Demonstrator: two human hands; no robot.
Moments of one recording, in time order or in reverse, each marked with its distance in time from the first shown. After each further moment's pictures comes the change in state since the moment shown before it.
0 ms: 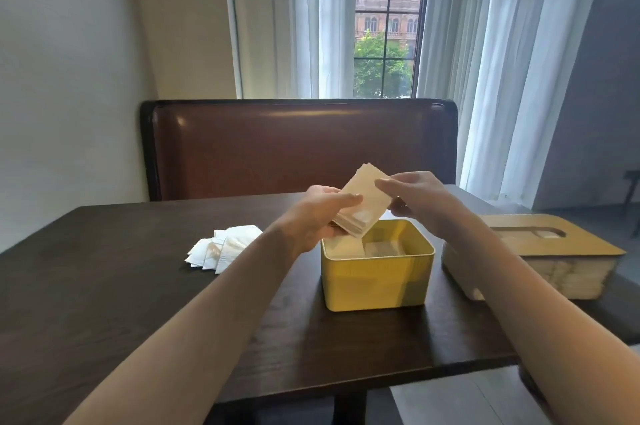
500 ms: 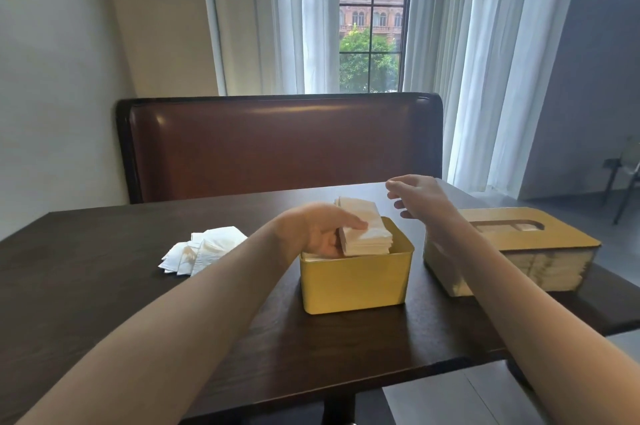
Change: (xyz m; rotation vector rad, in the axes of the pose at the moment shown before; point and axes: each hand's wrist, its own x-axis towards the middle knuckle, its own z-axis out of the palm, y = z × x) left_hand 0.032 -0.010 0.033 0.055 -0.123 -0.414; right_hand 0.018 0.043 -0.025 -0.094 0.261 0.021
